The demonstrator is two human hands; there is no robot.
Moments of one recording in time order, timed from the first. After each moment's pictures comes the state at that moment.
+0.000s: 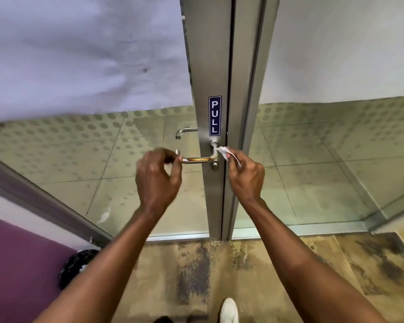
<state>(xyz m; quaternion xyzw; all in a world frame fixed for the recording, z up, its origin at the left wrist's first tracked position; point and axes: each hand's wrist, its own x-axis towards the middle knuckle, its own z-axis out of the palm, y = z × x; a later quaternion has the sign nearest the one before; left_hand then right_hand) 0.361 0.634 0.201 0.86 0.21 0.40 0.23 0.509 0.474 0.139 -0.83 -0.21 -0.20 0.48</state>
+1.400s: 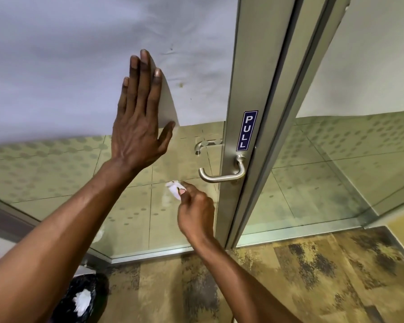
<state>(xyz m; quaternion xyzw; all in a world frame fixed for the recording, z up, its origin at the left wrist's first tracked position) 0.425 0.825 0.277 0.90 0.00 0.43 -0.06 0.379 0.650 0.165 -0.85 -0.14 0.02 0.51</state>
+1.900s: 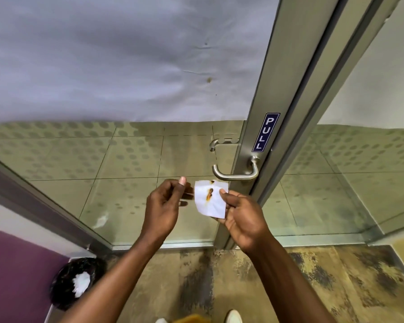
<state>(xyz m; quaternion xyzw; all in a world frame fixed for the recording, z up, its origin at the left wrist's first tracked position) 0.316 0.739 0.167 0.69 0.28 0.22 0.63 0.410 0.580 0.175 -0.48 0.08 0.38 0.79</state>
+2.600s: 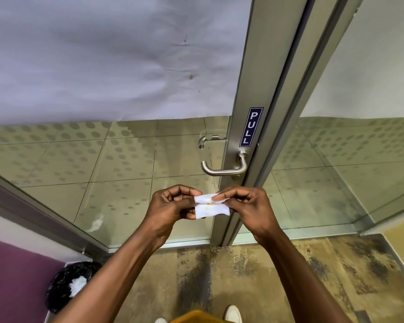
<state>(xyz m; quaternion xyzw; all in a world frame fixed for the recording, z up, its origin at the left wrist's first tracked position) 0.321 0.719 0.172 0.58 0.26 0.07 0.77 0.425 0.523 0.175 -0.67 -0.22 0.20 0.68</state>
